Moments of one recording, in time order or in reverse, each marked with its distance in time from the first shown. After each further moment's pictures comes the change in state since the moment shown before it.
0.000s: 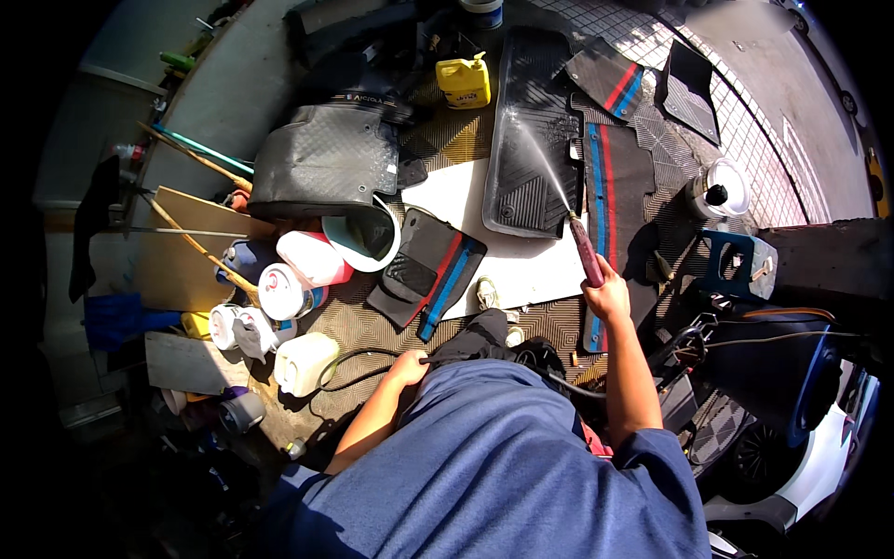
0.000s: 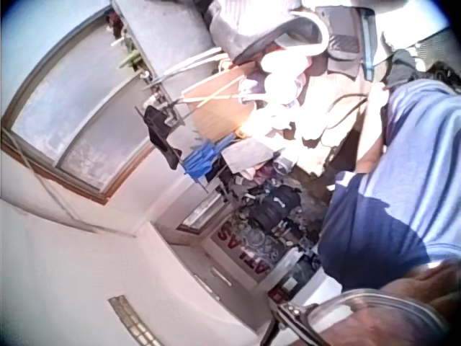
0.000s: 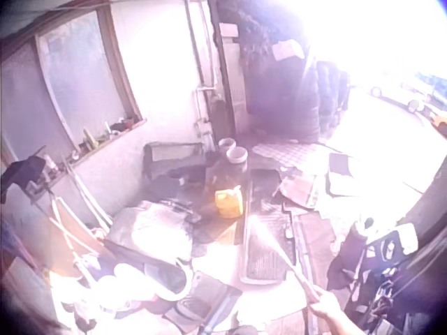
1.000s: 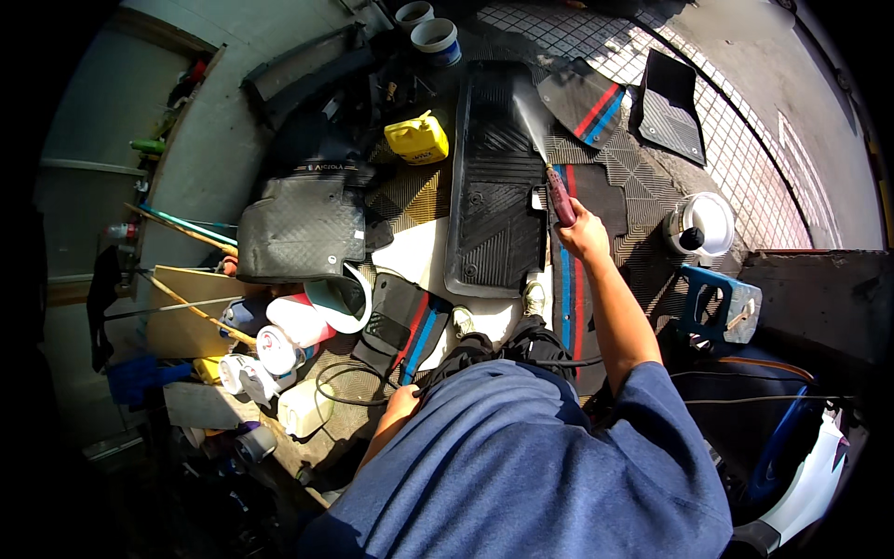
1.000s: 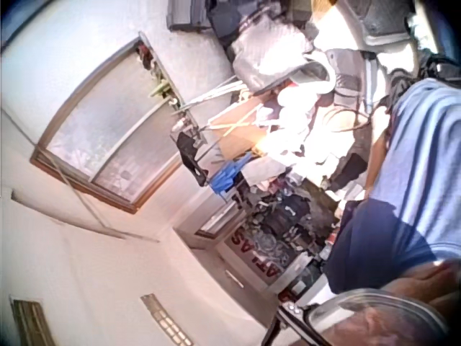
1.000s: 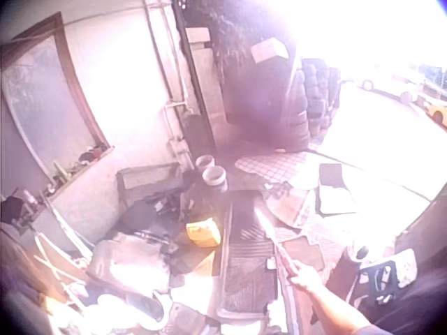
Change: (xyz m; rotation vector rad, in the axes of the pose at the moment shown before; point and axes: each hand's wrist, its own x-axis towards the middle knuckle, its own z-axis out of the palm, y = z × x) left_hand 0.100 0.303 -0.049 -0.001 0.080 -0.158; right_hand 0.426 -0.017 -0.192 -0.031 -0.031 -0.093
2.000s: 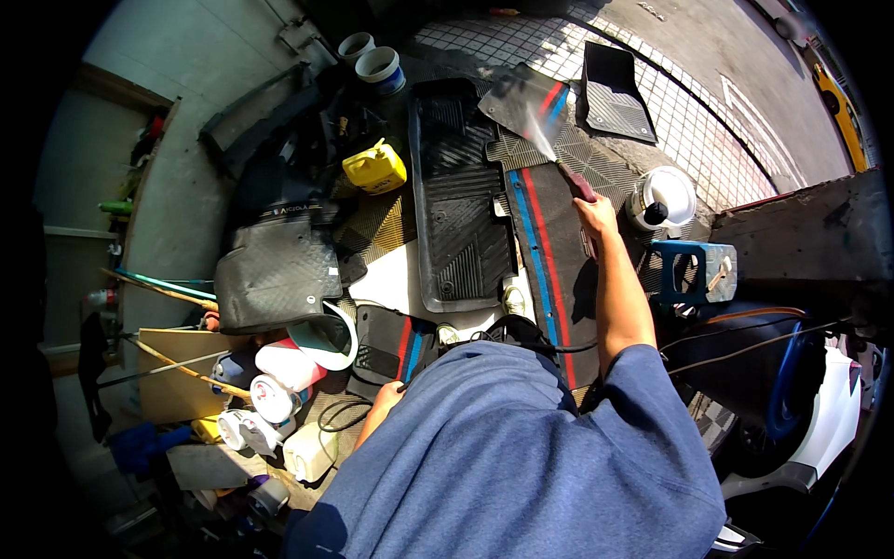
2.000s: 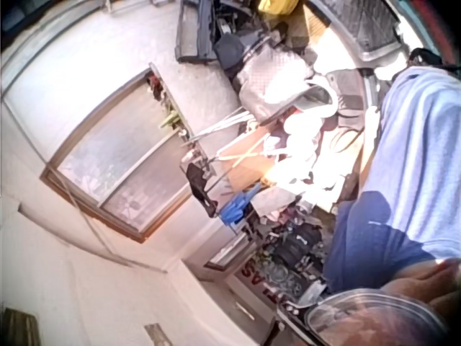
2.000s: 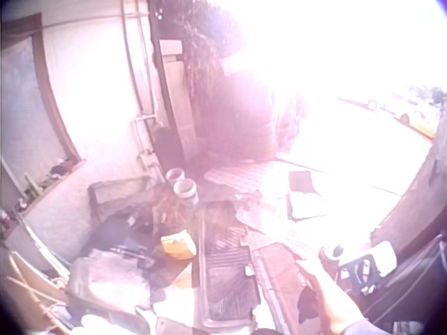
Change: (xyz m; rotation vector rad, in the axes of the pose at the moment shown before) left_hand 0.072 -0.011 -0.051 -0.052 -0.061 0.147; right_hand 0.016 0.133 -0.053 0.260 0.192 0.277
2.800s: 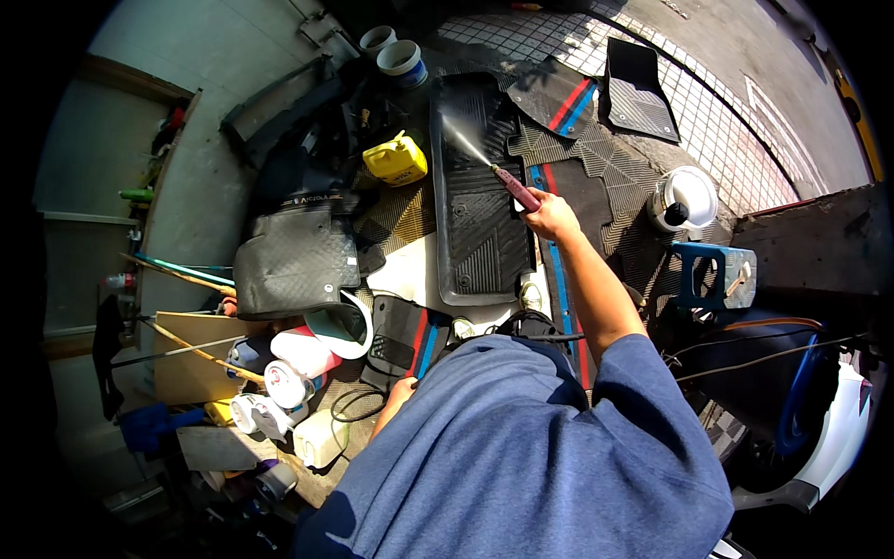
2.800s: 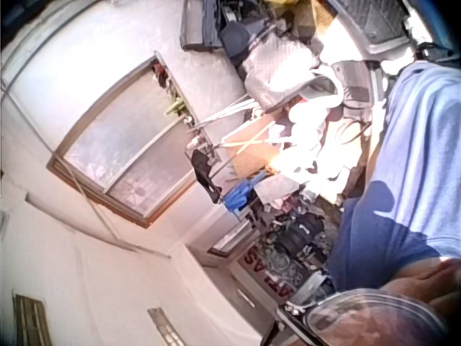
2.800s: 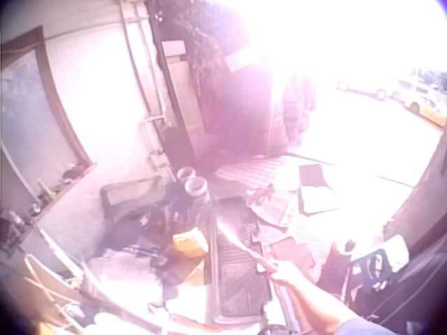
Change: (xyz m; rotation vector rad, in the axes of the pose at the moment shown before) left_hand -0.020 -0.008 0.031 -0.113 0.088 0.084; right_hand -0.075 -0.133 0.075 -0.209 -0.230 -0.302
